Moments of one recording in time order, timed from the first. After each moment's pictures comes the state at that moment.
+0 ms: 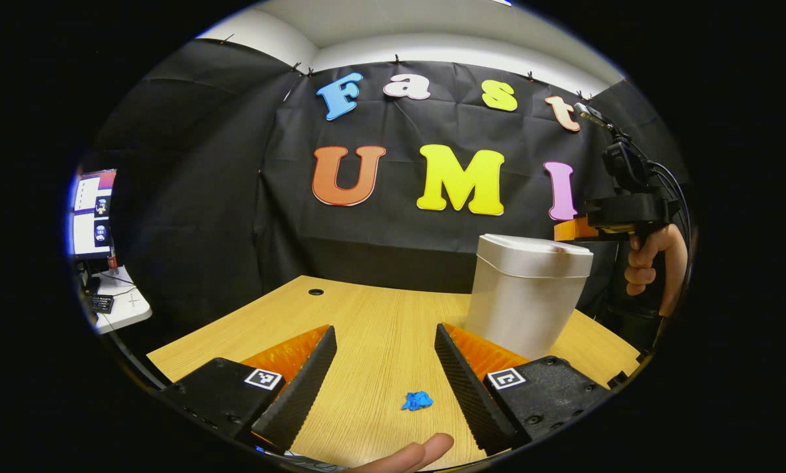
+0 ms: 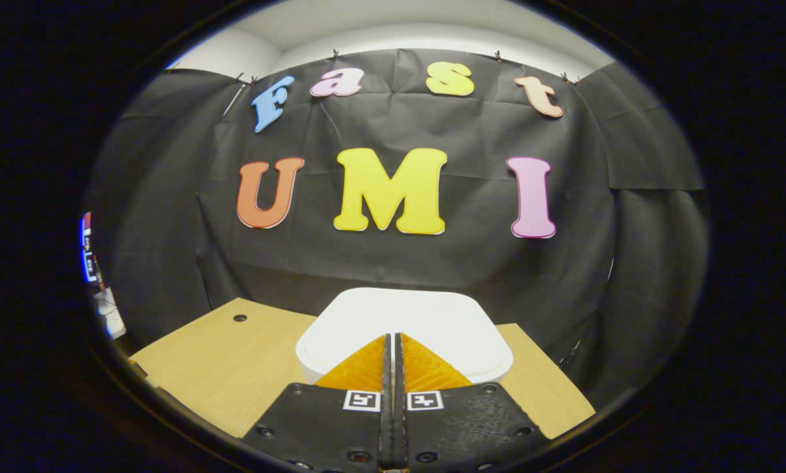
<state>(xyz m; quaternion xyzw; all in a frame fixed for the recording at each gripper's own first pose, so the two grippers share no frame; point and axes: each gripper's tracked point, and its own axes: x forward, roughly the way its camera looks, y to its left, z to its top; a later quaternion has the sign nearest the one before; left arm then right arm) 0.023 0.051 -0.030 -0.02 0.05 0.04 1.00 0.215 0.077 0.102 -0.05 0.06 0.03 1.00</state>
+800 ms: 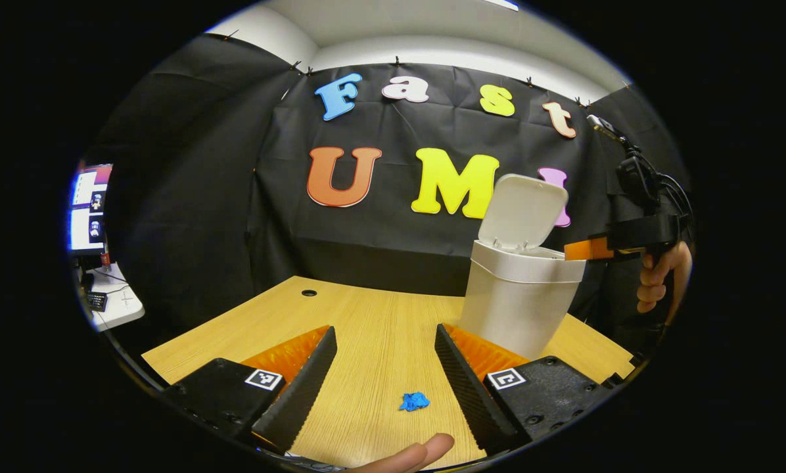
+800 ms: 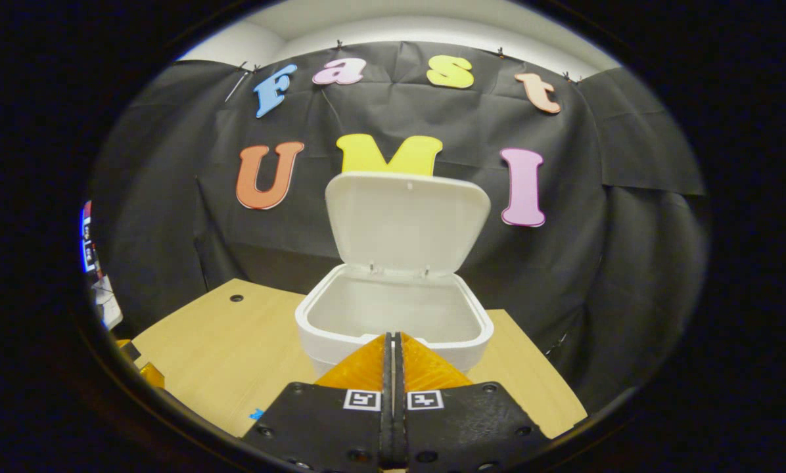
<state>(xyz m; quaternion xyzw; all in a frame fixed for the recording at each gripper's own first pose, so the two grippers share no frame) 0.022 0.049 -0.027 -0.03 0.05 0.01 1.00 0.163 0.064 0.091 -0.06 0.07 0.02 1.00</state>
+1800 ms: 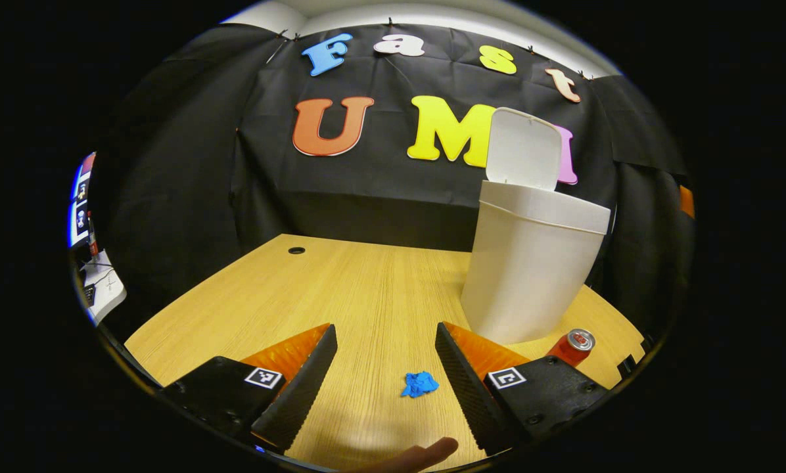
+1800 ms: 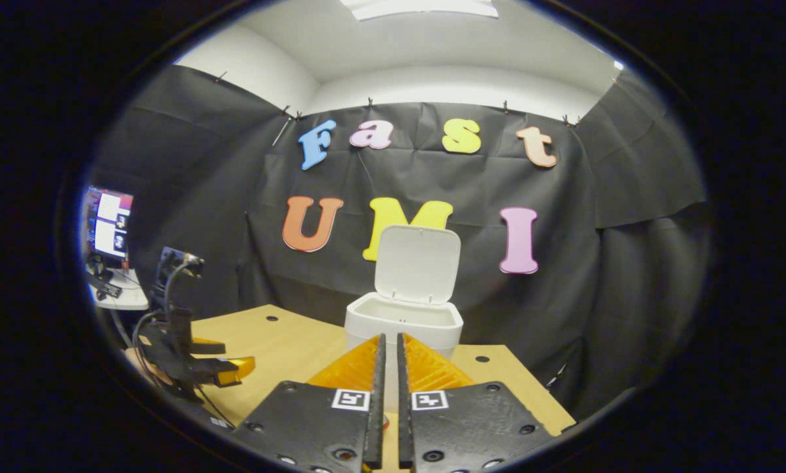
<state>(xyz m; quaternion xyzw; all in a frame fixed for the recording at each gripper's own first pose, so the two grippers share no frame) 0.062 0.034 -0.112 -0.02 0.16 -0.01 0.99 0.007 0.042 0.097 -0.07 -0.06 0.10 0.99</state>
